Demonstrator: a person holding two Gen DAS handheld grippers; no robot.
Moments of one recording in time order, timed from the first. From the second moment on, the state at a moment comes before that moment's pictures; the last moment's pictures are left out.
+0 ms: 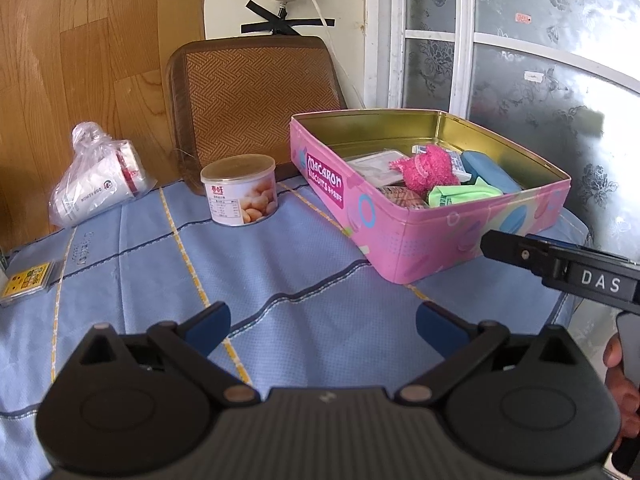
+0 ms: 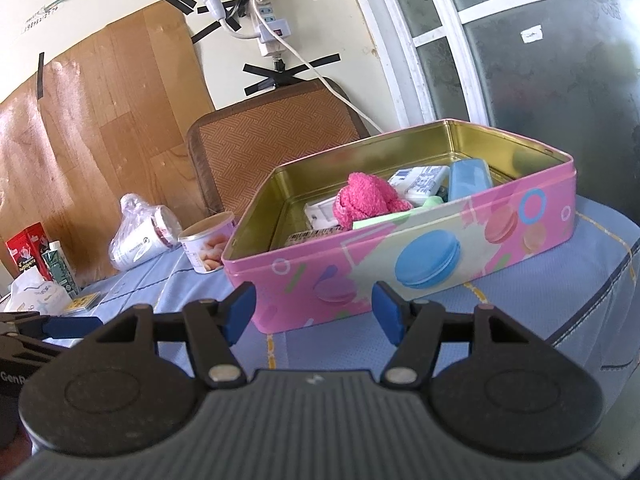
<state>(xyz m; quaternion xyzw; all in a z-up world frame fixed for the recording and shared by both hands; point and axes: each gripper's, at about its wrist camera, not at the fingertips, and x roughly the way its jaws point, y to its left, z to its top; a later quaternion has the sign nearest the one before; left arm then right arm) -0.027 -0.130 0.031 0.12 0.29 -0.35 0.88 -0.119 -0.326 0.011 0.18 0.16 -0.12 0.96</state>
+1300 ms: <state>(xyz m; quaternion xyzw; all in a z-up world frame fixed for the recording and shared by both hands) -0.016 -0.116 0.032 0.09 0.31 -0.33 0.89 -0.117 -0.310 0.010 0.16 0.16 -0.11 0.97</state>
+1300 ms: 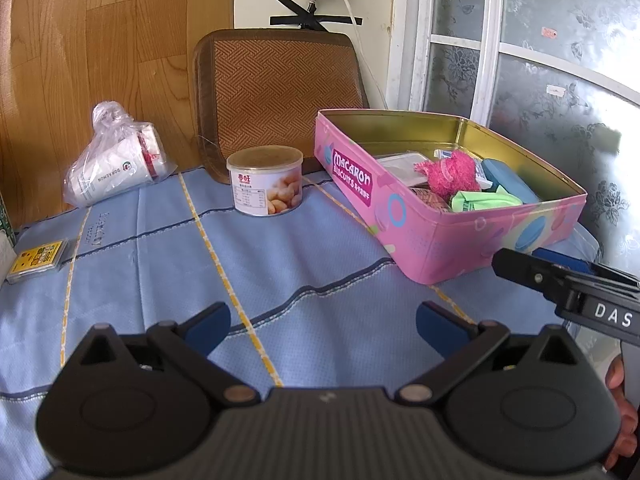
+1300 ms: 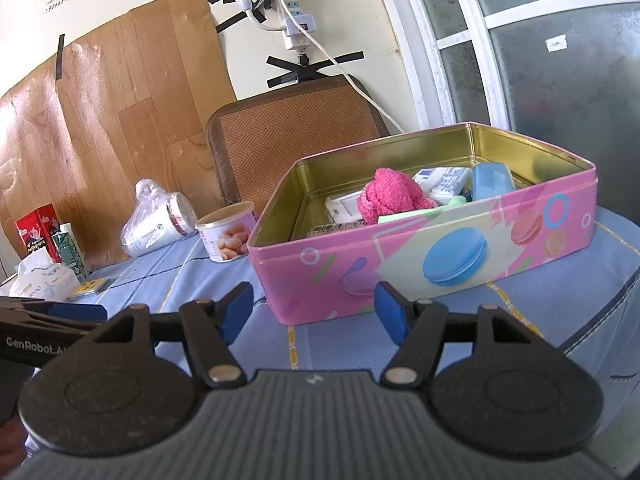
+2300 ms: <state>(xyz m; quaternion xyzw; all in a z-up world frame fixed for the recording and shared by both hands) -0.010 -0.111 0.026 0.09 0.32 -0.32 0.89 -0.115 -0.303 0.007 0.15 0.16 -0.10 0.97</state>
